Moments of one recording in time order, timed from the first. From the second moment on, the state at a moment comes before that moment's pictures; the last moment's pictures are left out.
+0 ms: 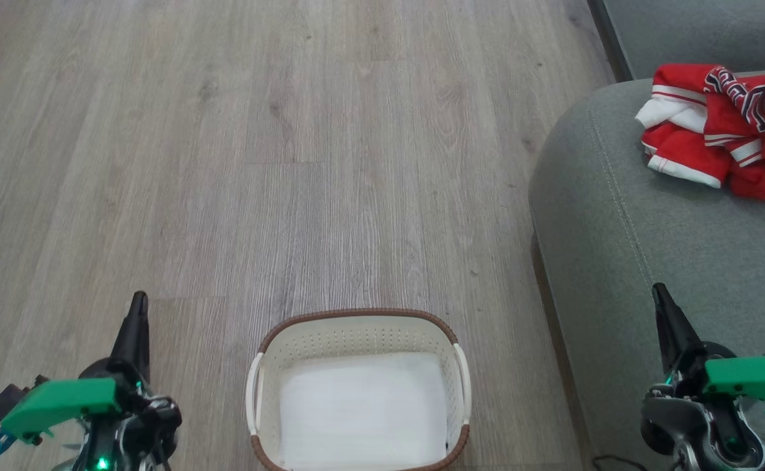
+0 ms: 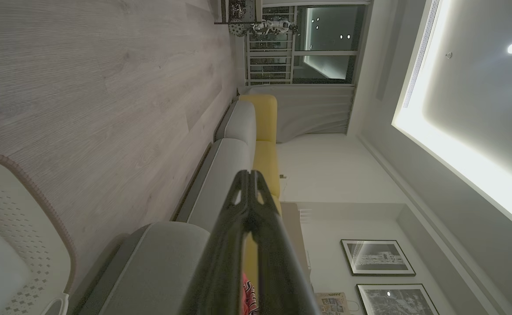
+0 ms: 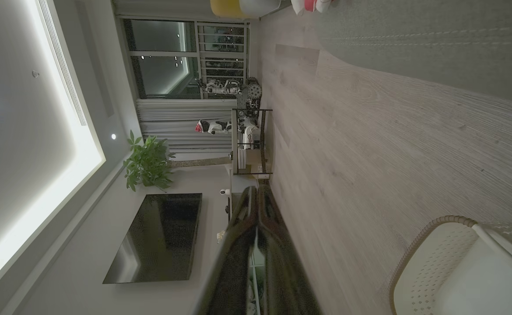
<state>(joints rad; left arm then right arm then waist) -0.06 0.04 0.08 0.27 -1.61 -0.12 0.11 -0.06 -0.05 -0.13 0.28 1.60 0.13 0.11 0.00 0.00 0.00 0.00</state>
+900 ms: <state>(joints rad) -0.06 0.04 0.08 0.27 -1.61 -0.12 0.11 -0.06 -0.05 -0.13 0.28 1.60 0.13 0.11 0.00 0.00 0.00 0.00</state>
